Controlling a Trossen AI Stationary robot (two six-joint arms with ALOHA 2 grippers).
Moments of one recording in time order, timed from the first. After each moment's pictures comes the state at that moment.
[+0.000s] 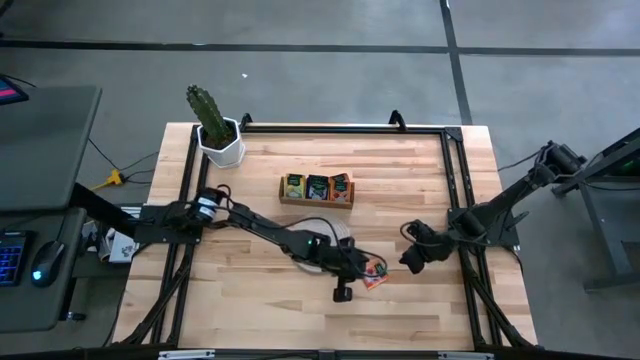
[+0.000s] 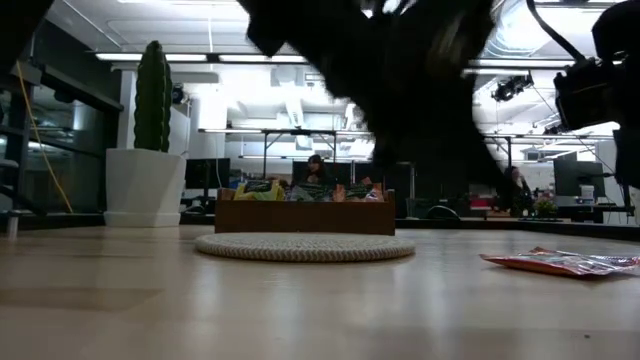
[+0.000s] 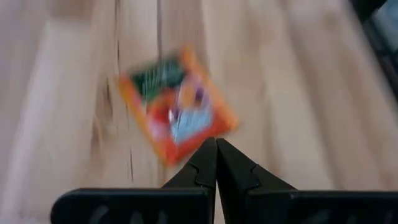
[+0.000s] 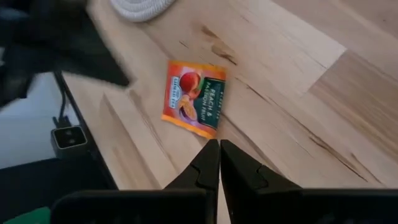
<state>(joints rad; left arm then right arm) -0.29 2.19 1.57 -0.10 -0.01 -0.25 0.57 0.96 0.34 -0.19 0.14 1.49</state>
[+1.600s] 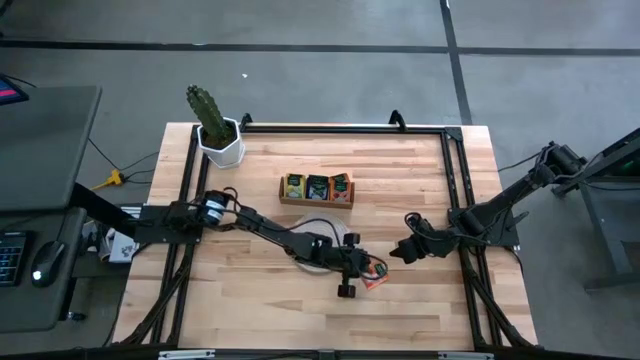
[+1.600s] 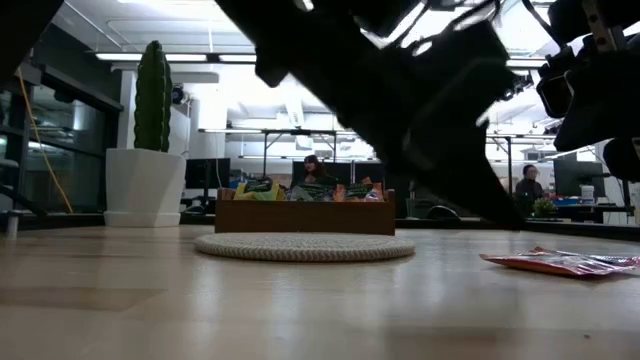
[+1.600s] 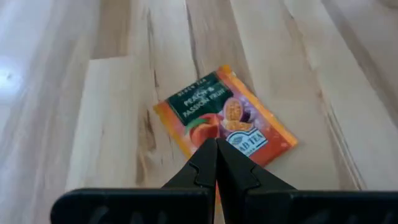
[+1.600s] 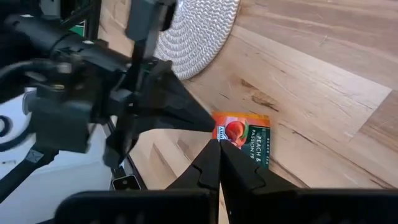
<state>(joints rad) -0.28 2.25 1.57 0.02 -0.15 -0.07 0.54 0.96 0.35 -0.05 0.29 1.60</state>
